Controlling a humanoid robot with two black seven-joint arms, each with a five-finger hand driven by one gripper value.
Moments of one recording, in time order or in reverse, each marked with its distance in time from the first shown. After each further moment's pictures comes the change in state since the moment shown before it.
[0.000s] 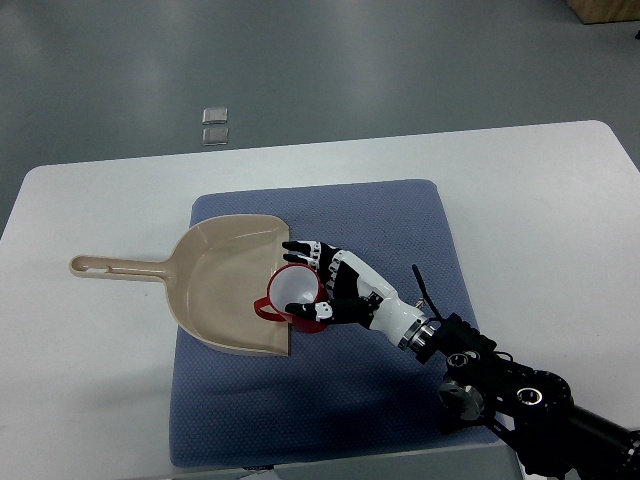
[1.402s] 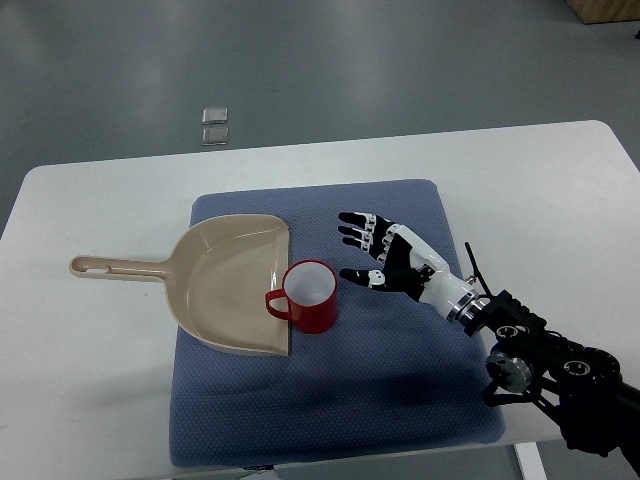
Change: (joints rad) left arm 0.000 0.000 0.000 0.000 0.000 0.000 0.000; right arm 0.037 -0.143 0.019 -0.015 0.112 0.037 0.000
